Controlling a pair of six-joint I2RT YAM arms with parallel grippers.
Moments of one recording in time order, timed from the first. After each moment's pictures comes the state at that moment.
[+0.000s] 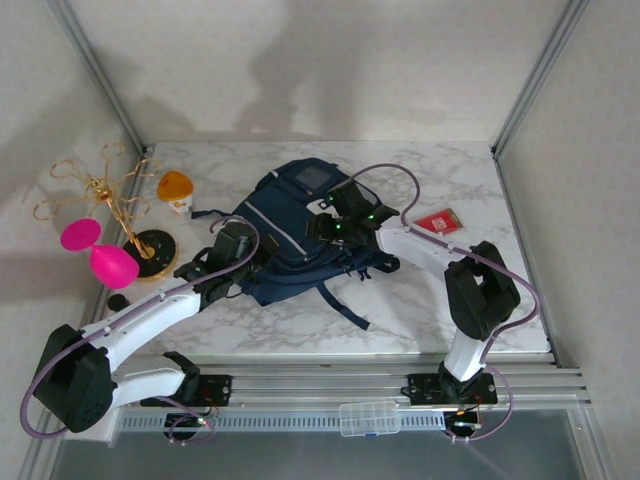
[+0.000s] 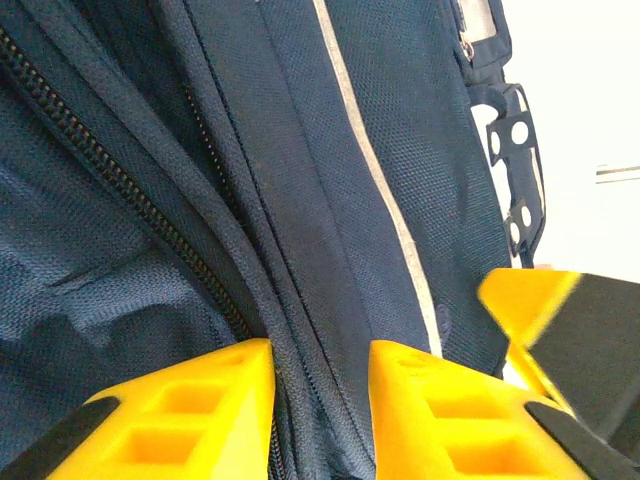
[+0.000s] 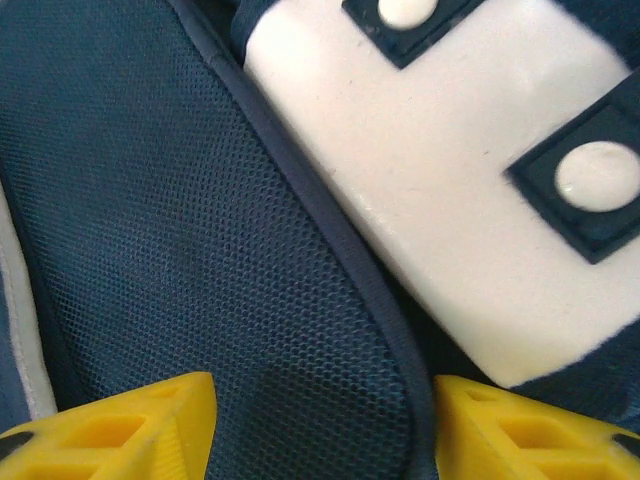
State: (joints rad) left arm -0.54 1.16 0.70 -0.20 -0.10 -1.12; right arm 0.70 1.77 1.28 -0.39 -0.13 0.71
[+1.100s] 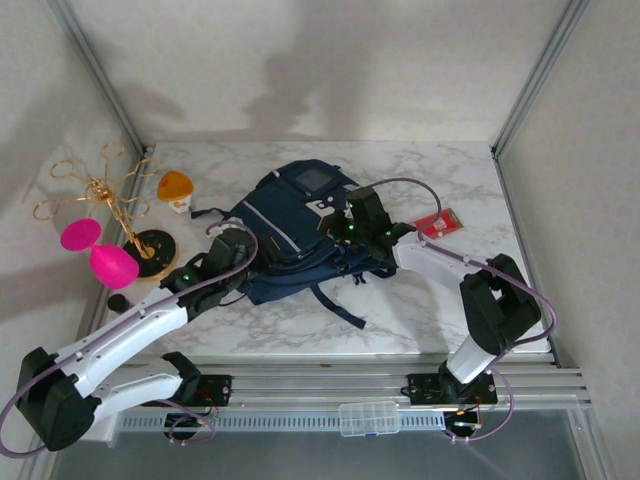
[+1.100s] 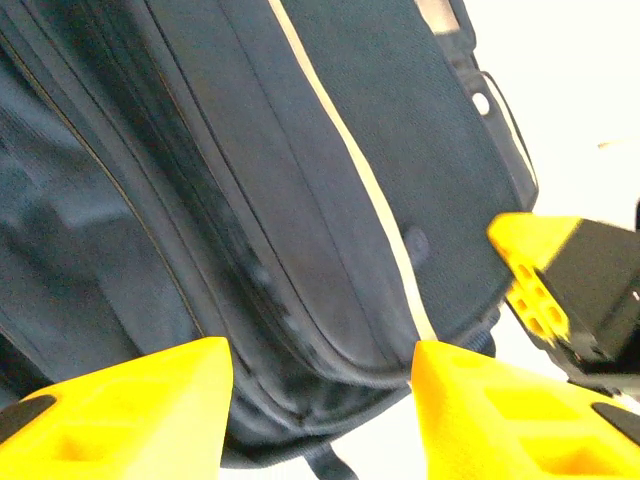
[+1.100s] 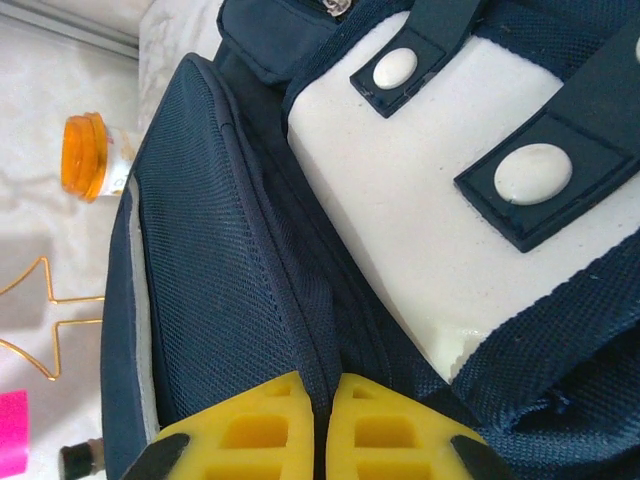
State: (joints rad) left arm -0.67 1.02 0.76 -0.40 -0.20 -1.09; right arm 0.65 1.62 1.04 -0.04 -0.24 0.98
